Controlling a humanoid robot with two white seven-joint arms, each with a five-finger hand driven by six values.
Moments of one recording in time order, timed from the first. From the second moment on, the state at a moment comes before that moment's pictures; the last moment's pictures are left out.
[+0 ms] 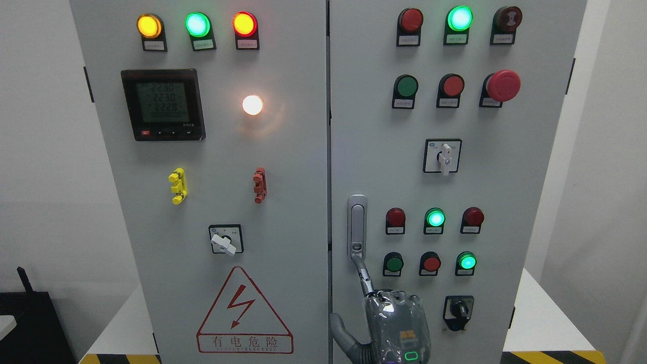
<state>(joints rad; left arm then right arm) 0.11 -0.05 0.00 0.00 0.11 -0.11 -0.07 -0.29 0.13 0.34 -1.67 1.40 0.16 -0.21</state>
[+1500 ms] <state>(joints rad) 0.11 -0.05 0.00 0.00 0.11 -0.11 -0.07 -0.31 0.13 0.33 -1.64 1.39 0.16 -0.22</state>
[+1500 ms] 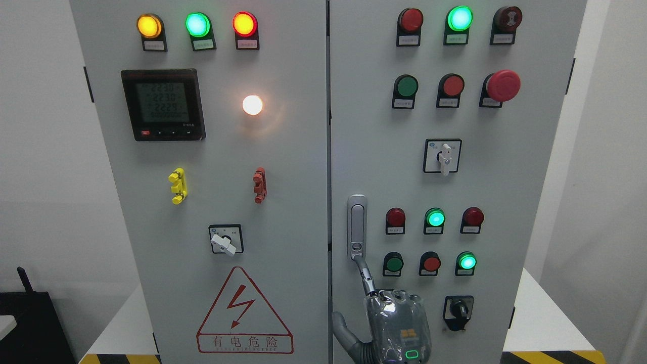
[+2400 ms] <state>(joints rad) 0.11 -0.05 0.00 0.00 0.11 -0.11 -0.07 -0.31 0.13 0.33 -1.63 1.39 0.16 -0.21</state>
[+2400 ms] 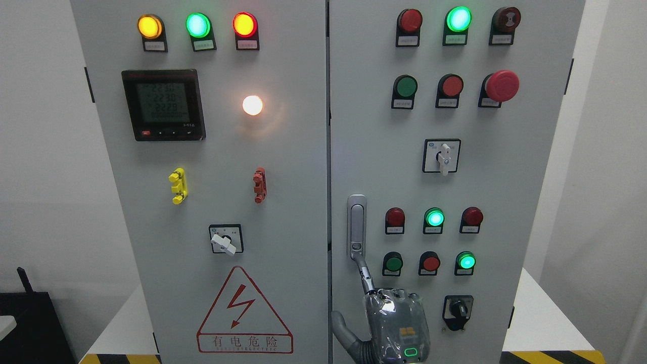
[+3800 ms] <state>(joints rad) 0.11 -0.05 0.00 0.00 0.11 -0.11 -0.07 -0.31 0.13 0.33 -1.62 1.39 0.16 -0.21</state>
